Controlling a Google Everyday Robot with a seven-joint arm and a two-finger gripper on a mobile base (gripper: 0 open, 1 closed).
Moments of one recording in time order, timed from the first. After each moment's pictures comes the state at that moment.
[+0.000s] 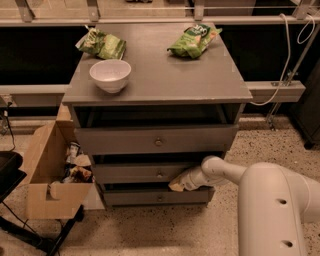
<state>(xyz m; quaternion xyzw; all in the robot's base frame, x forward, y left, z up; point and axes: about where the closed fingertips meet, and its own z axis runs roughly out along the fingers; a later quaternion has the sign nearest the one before) 0.658 -0.064 0.315 -0.46 0.82 0.25 0.26</state>
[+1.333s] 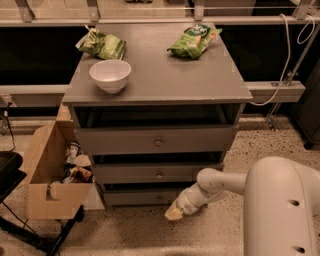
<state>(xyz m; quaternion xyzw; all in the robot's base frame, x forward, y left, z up) 0.523 -0.042 0.313 -0.51 0.79 0.31 0.14</state>
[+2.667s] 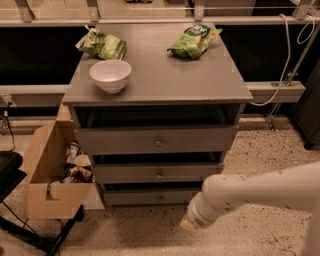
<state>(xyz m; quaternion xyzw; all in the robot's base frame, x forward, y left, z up) 0.424 -0.088 0.473 -0.51 0.84 0.13 0.11</state>
